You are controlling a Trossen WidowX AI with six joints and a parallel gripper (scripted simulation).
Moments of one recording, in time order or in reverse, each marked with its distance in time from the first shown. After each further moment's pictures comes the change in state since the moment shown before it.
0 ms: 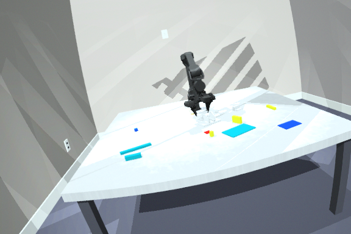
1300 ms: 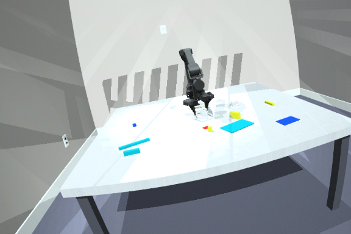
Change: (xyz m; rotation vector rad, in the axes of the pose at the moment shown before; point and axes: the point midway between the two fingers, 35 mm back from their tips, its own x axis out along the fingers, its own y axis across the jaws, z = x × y) arm 0.020 0.001 -0.002 0.000 0.004 0.001
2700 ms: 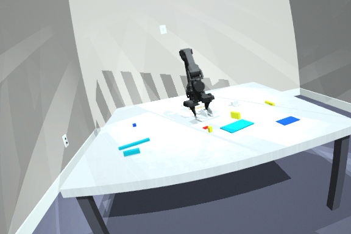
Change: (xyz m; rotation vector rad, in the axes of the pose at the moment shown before) arm 0.008 0.000 0.000 0.000 0.000 0.000
